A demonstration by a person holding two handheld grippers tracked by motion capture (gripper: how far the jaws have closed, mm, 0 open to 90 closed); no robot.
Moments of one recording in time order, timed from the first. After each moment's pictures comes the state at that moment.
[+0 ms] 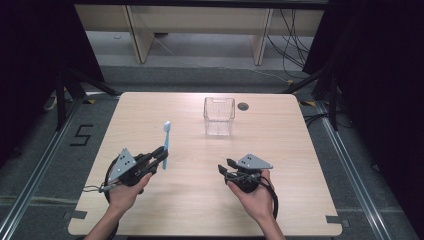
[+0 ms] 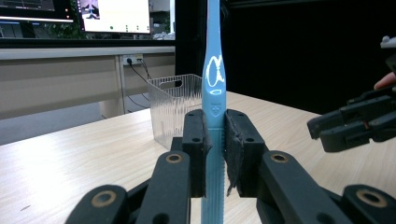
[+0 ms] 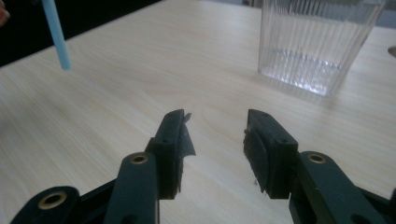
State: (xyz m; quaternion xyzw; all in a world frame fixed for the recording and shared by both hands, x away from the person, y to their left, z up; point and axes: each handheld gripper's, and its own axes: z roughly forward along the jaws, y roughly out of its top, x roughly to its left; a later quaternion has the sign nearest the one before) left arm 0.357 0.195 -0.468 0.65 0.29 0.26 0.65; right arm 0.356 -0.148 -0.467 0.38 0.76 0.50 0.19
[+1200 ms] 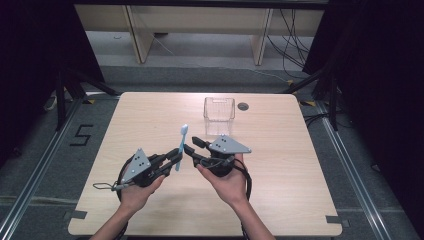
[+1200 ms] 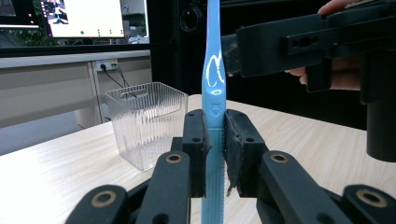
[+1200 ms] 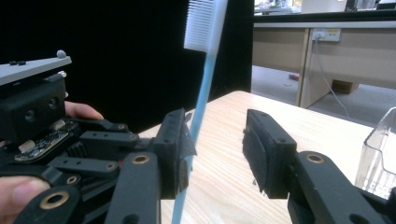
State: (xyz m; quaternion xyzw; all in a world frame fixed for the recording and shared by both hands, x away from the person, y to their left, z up) left arm 0.355 0.161 -0.461 0.67 0.25 0.24 0.66; right arm 0.370 -0.073 -0.407 0.29 0.71 0.62 0.18
